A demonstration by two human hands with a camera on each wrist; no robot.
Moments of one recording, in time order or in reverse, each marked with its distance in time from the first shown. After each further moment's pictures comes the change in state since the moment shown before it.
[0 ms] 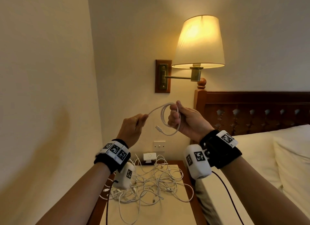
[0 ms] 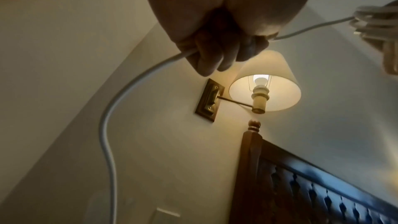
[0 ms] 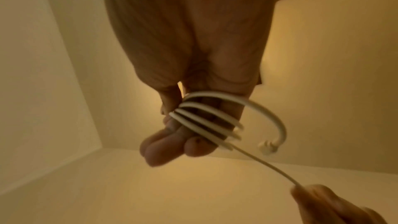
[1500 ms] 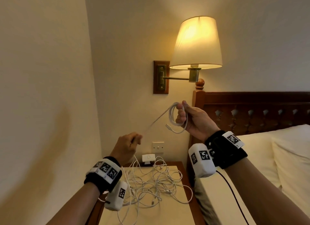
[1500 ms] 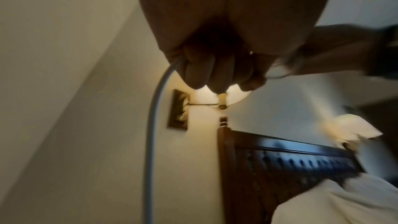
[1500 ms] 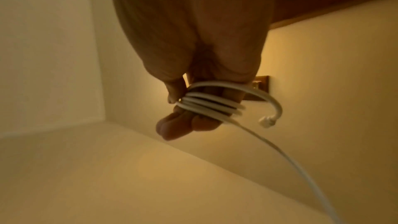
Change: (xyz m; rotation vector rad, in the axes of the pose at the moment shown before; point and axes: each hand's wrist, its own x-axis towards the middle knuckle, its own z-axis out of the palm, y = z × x) left_hand -0.044 -0.007 0.003 0.015 -0.209 -0.204; right_hand -0.009 -0.013 -0.015 -0.067 0.142 -0.079
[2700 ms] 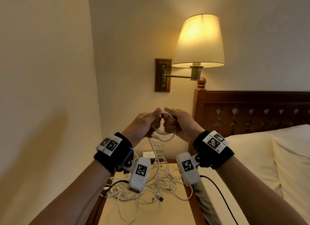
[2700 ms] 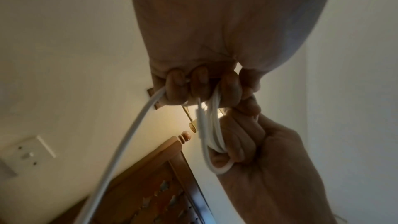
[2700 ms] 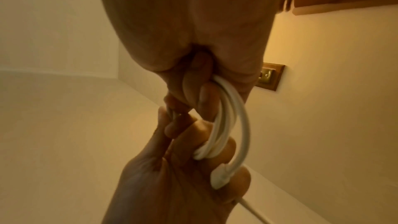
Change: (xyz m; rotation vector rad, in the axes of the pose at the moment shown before) left_hand 0.028 0.097 -0.027 -0.698 -0.248 -0.252; right_hand 0.006 0.027 0.034 -0.441 0.044 0.078
